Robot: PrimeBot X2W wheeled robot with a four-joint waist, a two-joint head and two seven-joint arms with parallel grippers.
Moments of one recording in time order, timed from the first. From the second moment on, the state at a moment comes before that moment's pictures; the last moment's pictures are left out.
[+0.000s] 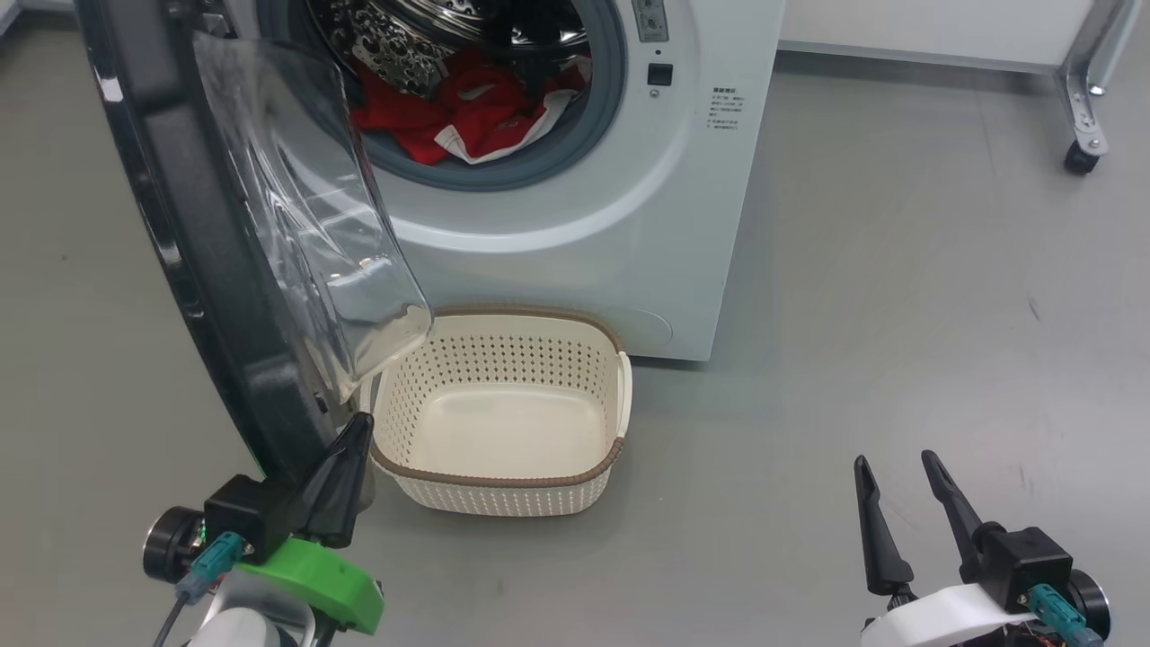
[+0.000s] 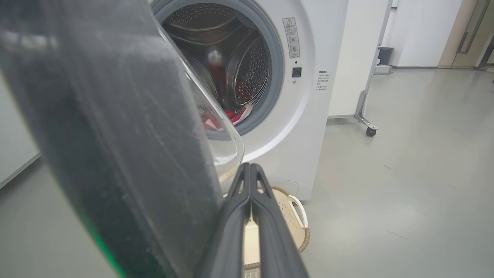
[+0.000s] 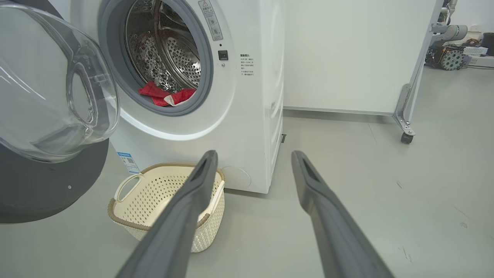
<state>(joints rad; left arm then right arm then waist) -0.13 0.12 -0.26 0.29 -0.33 -0.12 -0.22 0.12 -0.13 0.23 0.10 0.33 -0.07 -0.26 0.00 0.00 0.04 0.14</state>
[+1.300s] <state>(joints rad) -0.18 0.16 0.00 0.33 -0.46 -0.09 -0.25 0.08 -0.13 0.27 0.13 0.27 -0.04 -0.26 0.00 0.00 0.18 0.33</state>
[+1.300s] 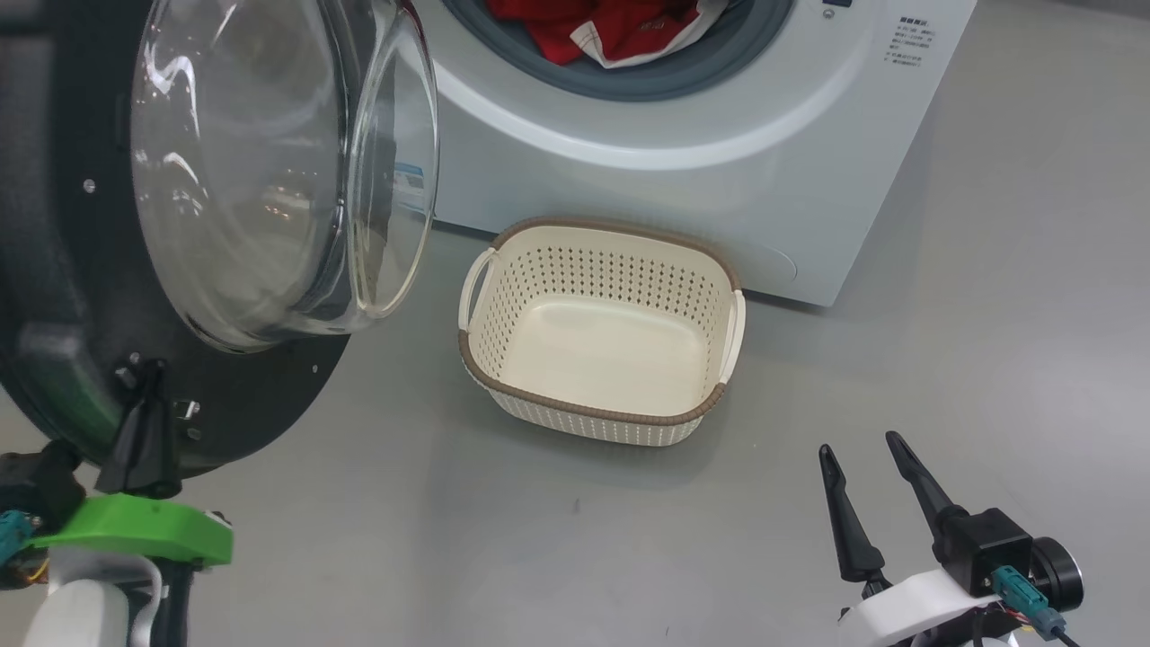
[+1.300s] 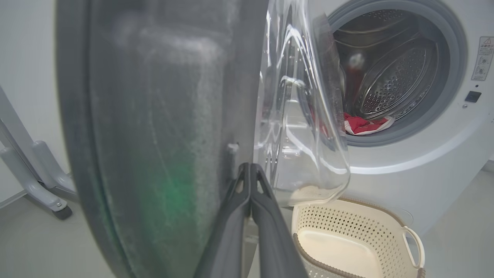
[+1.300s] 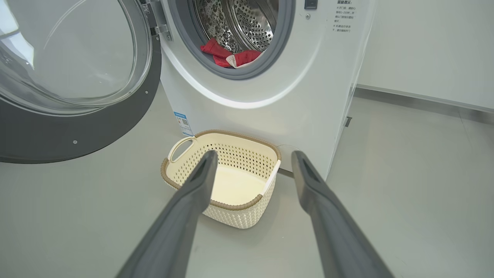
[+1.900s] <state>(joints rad) -0.29 0.24 0.22 0.39 -0.56 -0.09 -0.25 0.00 -0.16 0.27 0.10 0.22 -0.05 -0.22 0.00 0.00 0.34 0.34</state>
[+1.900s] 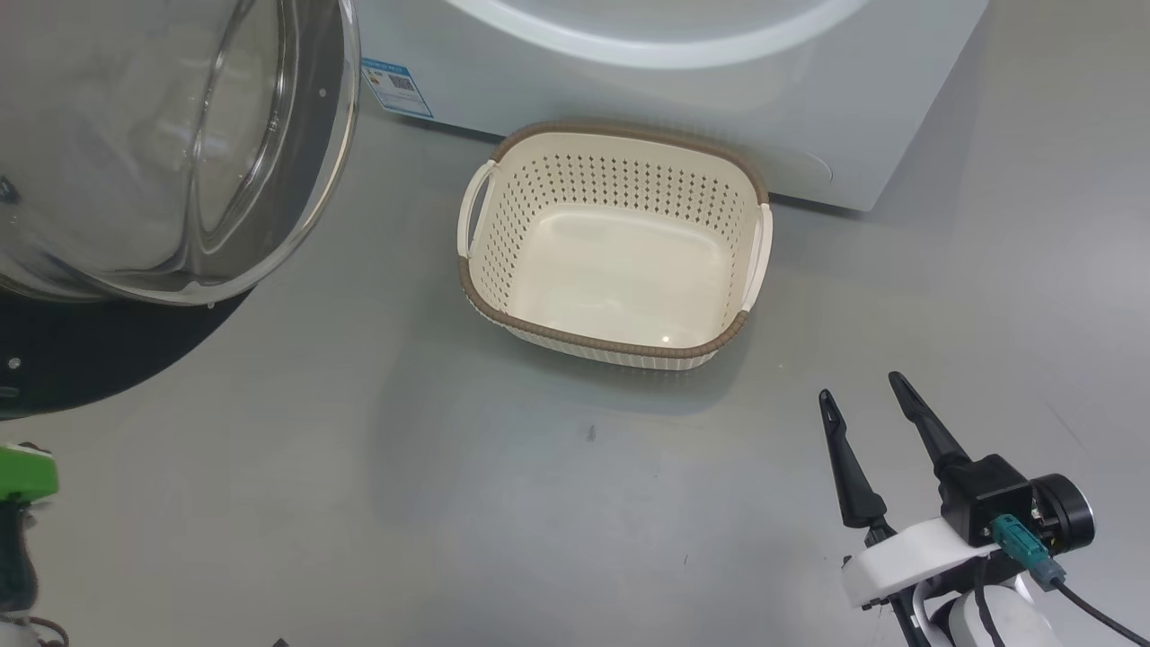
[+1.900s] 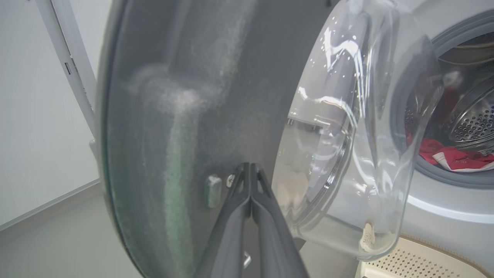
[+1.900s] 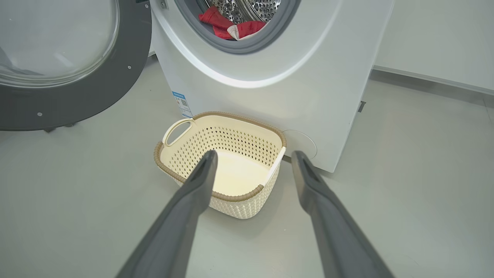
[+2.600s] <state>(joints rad) -0.46 0.35 0.32 0.56 -0.59 -0.11 -0.26 -0.06 -0.19 0.25 0.06 0.18 -0.06 -0.19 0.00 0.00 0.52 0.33</state>
